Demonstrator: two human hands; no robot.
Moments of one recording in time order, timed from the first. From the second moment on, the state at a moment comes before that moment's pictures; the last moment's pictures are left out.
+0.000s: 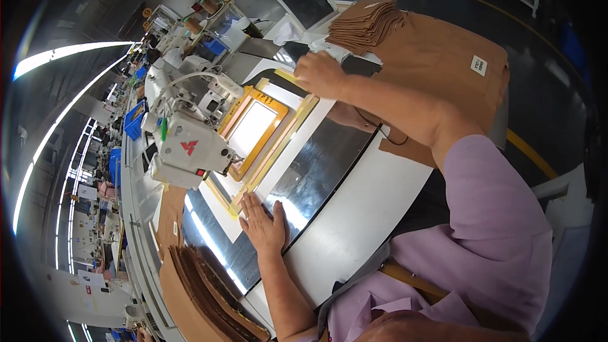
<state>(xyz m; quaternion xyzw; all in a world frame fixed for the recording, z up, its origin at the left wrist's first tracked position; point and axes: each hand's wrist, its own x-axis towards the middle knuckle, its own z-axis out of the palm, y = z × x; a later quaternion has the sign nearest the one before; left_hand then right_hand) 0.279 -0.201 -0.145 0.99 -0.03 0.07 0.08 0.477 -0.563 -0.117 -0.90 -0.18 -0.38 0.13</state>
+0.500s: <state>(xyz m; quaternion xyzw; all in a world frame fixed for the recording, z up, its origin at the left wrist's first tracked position) 0.286 -0.211 -0.141 0.99 -0.05 0.10 0.10 0.522 -0.803 -0.078 -0.96 0.08 -0.27 0.04</state>
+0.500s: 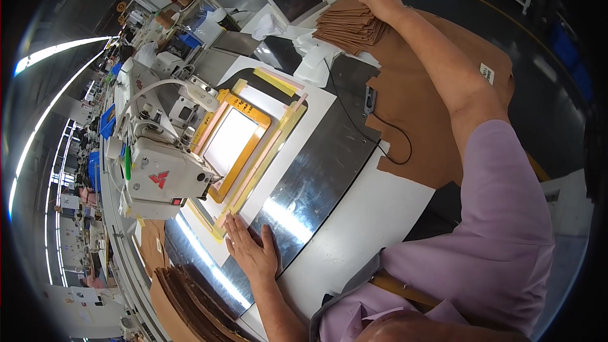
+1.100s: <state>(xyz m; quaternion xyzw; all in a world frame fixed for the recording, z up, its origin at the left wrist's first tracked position) 0.275 -0.202 -0.140 0.98 -0.05 0.18 0.09 0.547 -0.818 -0.099 -0.97 0.01 -0.24 0.04</state>
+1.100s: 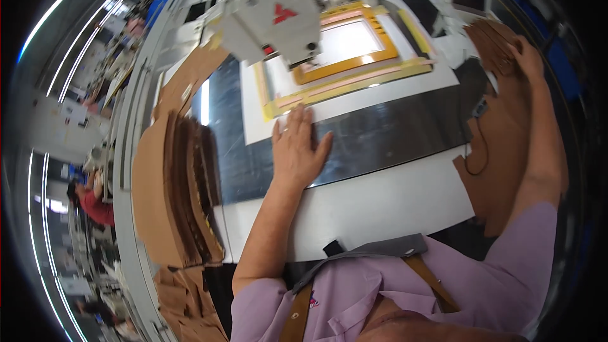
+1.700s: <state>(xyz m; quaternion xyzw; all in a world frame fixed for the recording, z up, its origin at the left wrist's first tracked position) 0.194 0.114 -0.020 0.94 0.29 0.14 0.09 0.564 -0.811 -0.144 -0.94 -0.16 -0.31 0.06</state>
